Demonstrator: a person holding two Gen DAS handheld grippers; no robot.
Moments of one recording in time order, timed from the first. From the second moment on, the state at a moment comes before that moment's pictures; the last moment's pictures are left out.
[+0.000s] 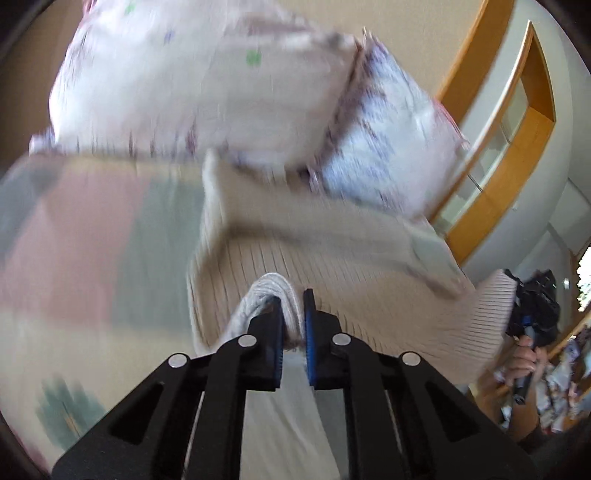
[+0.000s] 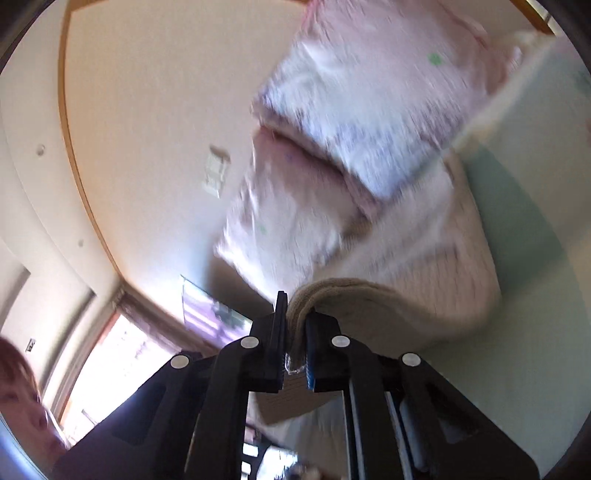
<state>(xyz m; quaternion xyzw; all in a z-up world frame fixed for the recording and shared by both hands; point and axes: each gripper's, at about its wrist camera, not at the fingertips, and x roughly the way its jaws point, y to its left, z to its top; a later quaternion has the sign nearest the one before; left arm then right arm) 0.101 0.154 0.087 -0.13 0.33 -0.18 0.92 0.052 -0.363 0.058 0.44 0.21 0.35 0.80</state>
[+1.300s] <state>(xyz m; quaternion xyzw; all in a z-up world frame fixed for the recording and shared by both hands) 0.310 0.015 0.100 -0.33 0.37 -0.34 0.80 0.229 -0.431 0.047 0.46 0.19 0.16 0.85</state>
